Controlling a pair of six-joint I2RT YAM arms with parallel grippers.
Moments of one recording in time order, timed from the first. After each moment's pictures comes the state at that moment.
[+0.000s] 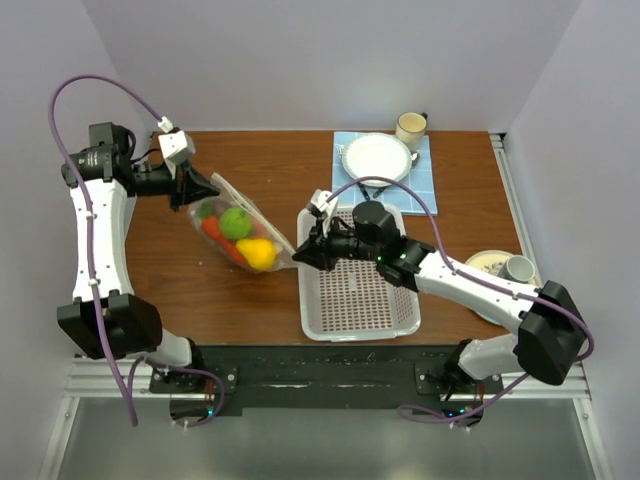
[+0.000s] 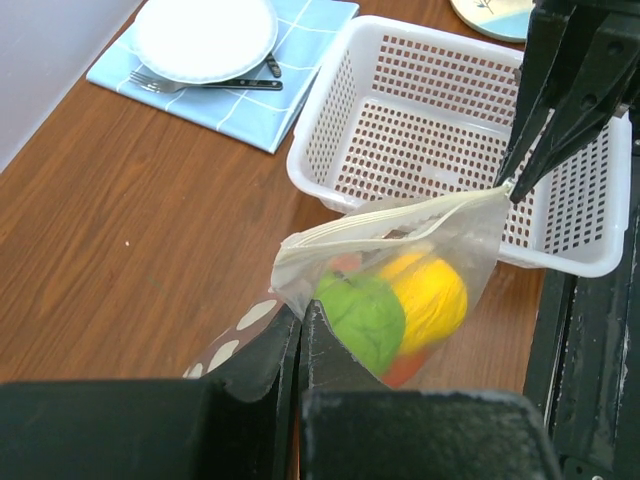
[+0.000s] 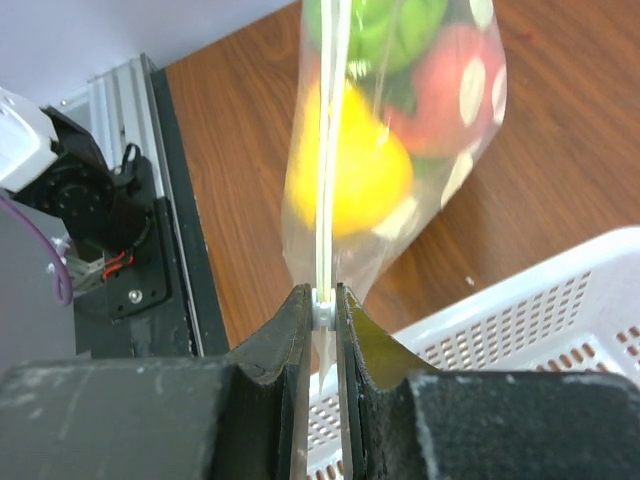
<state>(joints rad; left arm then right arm) 0.24 1.48 1.68 -1.34 1.20 1.11 0.86 1.36 0.96 0.11 -0.41 0.13</state>
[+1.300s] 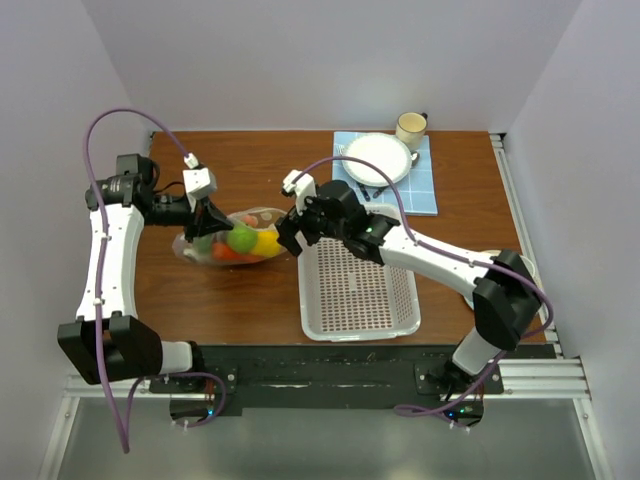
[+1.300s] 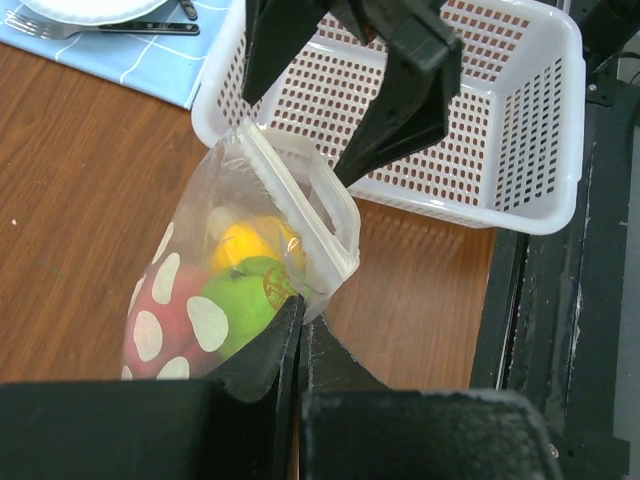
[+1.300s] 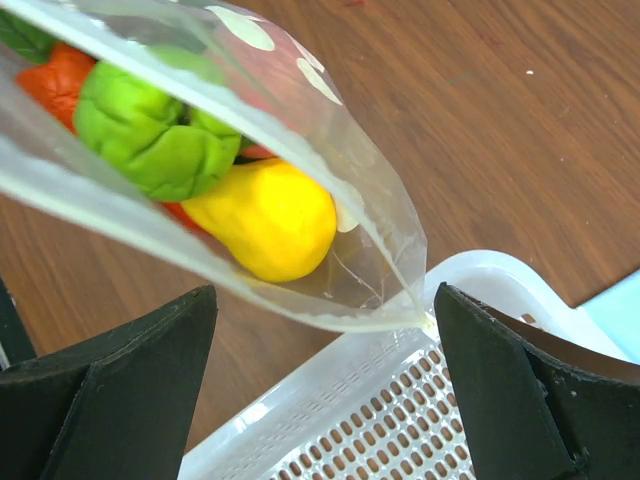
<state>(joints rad) 0.16 1.34 1.39 -1.32 1.14 1.17 0.85 1.63 1.24 -0.05 -0.12 -0.02</state>
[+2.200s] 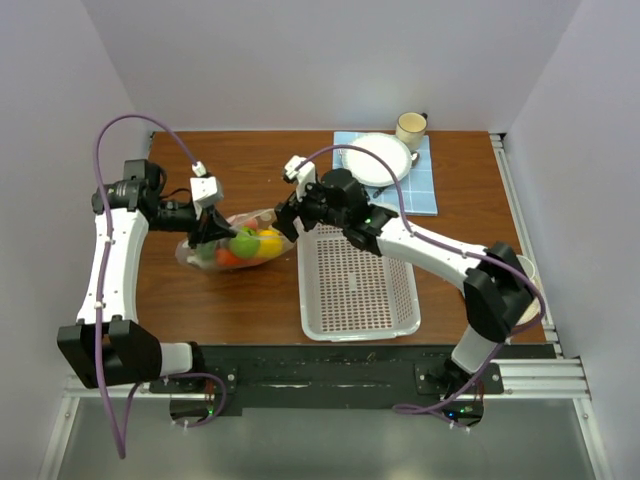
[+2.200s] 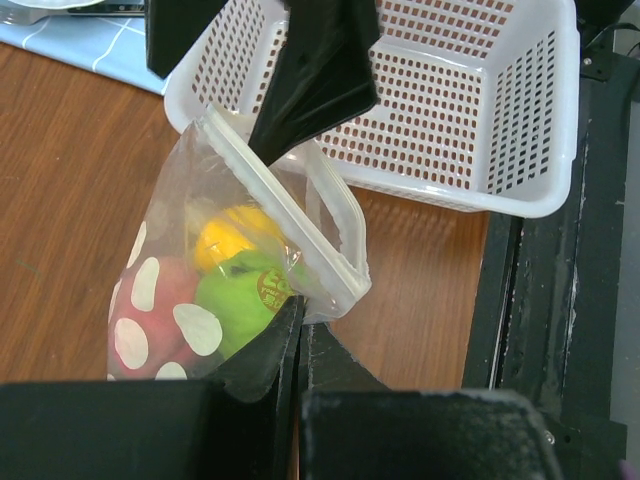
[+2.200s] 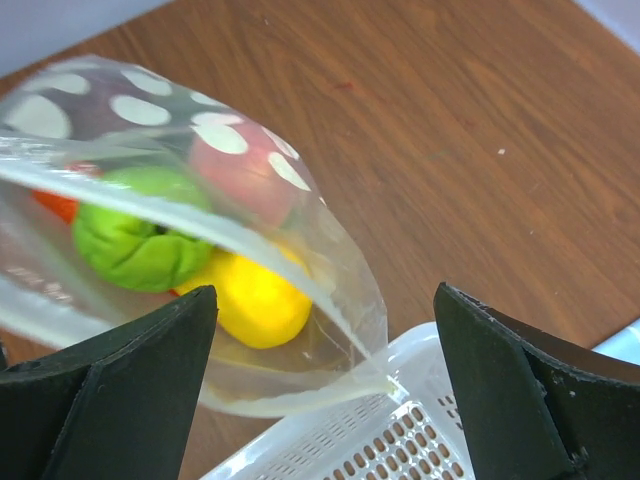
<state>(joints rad) 0.13 1.32 1.34 -1.32 1.11 1.19 0.80 1.67 1.28 0.08 -0.19 -0.04</state>
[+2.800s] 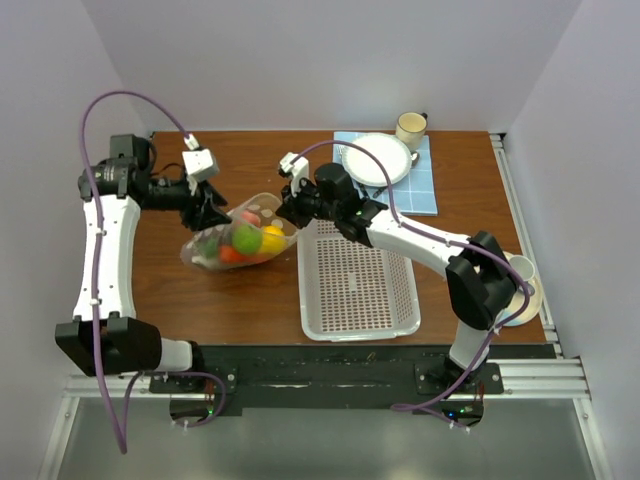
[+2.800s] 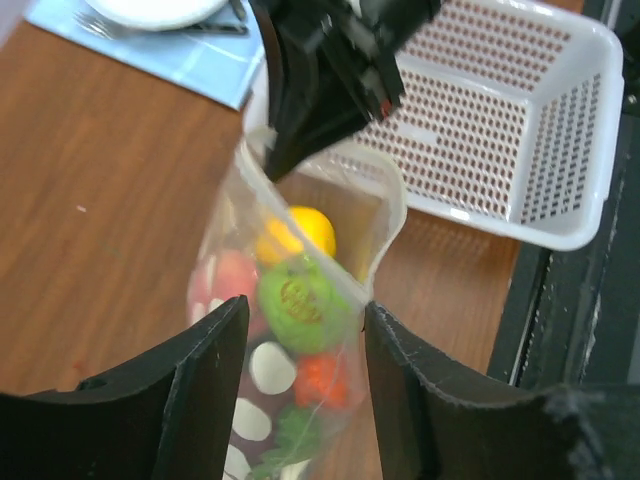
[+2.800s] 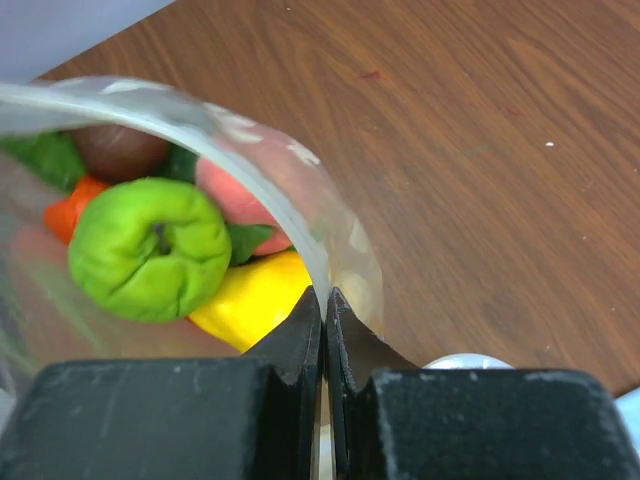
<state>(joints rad) 0.13 1.37 1.54 -1.33 1.04 1.04 0.78 1.80 1.37 0.07 -0.28 0.02</state>
